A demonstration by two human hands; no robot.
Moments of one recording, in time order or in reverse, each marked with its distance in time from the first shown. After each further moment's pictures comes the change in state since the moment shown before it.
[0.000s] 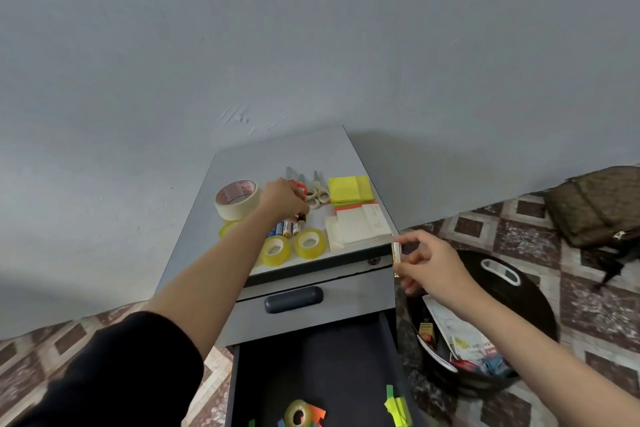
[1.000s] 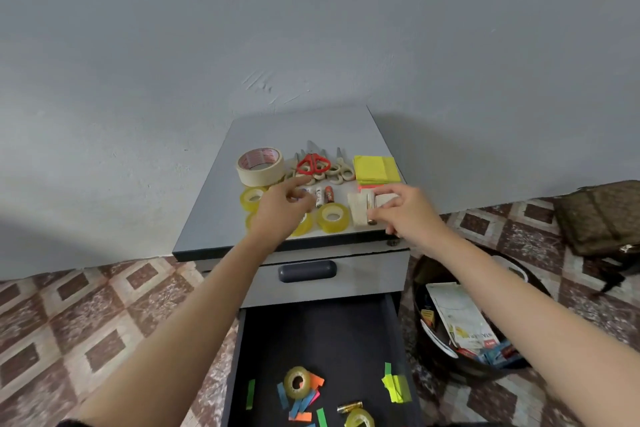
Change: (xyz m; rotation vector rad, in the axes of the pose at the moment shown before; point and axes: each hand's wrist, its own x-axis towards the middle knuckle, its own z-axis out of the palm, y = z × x) left_hand -0.067 -0.057 0.008 -0.503 0.145 0.121; right_hand 0.040 -0.050 0.051 -0.197 -0.043 -0.080
